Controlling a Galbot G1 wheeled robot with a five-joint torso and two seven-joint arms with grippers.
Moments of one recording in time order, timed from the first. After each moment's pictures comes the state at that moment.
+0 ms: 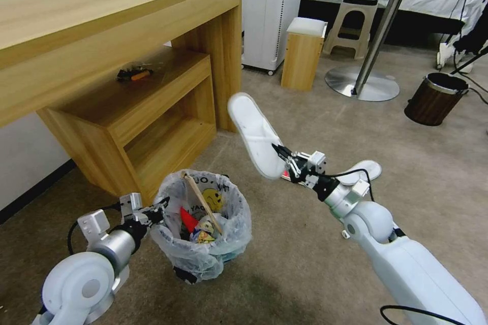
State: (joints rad) left arm 1.47 -1.01 -0.57 -2.24 -1.13 0.54 -0.39; right arm -0.91 1.00 0.14 1.70 0.67 0.29 -0.51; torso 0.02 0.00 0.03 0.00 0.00
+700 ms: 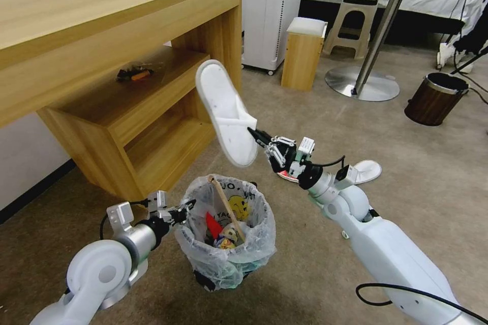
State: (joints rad) left arm 1.33 -0.98 -0.45 -2.19 -1.26 0.58 -0.40; right arm -0.79 1.05 0.04 1.66 0.82 0.37 -0.74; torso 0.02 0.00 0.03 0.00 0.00
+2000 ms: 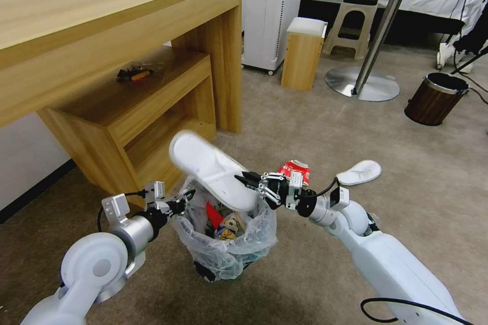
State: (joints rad) left arm 1.34 -0.97 -0.48 -2.22 -1.27 0.59 -0.39; right arm -0.86 1.02 0.04 1.63 0.78 0.34 -0.93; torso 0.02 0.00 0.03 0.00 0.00
